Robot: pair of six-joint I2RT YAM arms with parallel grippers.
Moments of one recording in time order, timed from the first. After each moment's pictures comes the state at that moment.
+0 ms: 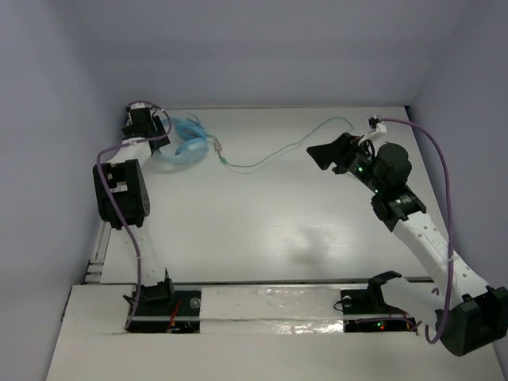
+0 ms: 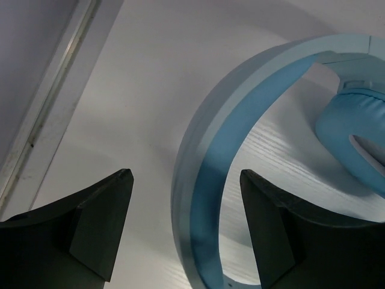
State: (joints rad) left arm 0.14 2.02 1.47 -0.15 -0.20 -0.24; right arm 0.32 1.00 0.87 0.10 -0.30 0.63
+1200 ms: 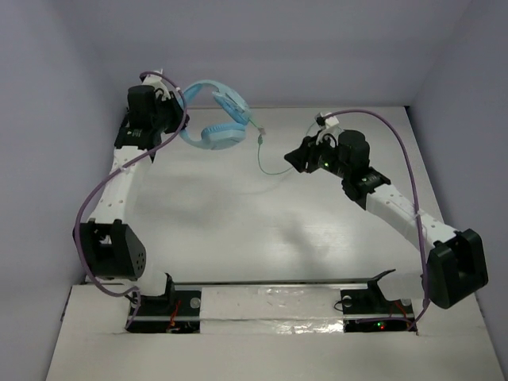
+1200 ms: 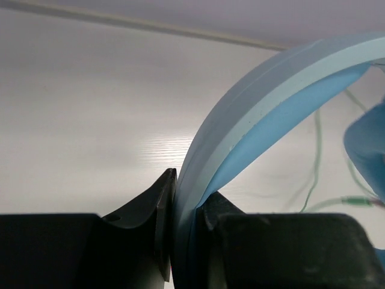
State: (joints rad) left arm -0.06 1.54 1.43 -0.33 0.14 -0.30; right arm 0.45 1.30 0.96 0.16 -0.33 0.31
